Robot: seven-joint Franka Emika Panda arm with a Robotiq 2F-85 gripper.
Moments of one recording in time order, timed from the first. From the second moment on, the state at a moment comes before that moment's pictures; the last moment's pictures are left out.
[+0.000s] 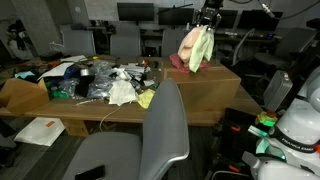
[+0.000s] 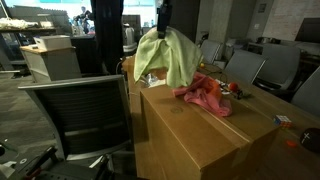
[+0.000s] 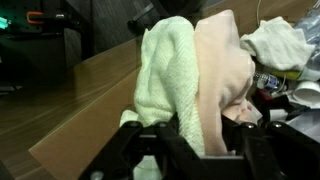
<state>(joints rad) -0.31 -0.21 -0.27 -1.99 0.16 1.84 0.90</state>
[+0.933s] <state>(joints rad) -0.32 -0.16 -0.26 -1.93 0.05 1.74 1.35</state>
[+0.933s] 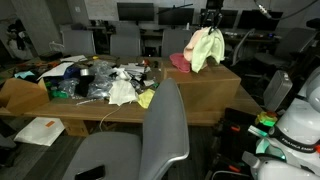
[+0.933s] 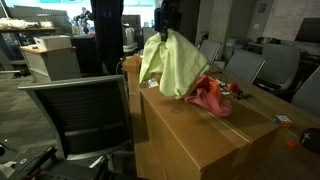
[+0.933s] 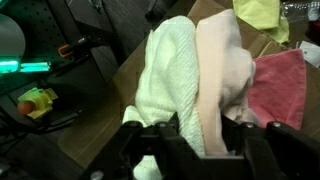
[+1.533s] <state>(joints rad) -0.32 -0.12 -0.28 -1.87 0.19 1.72 1.26</state>
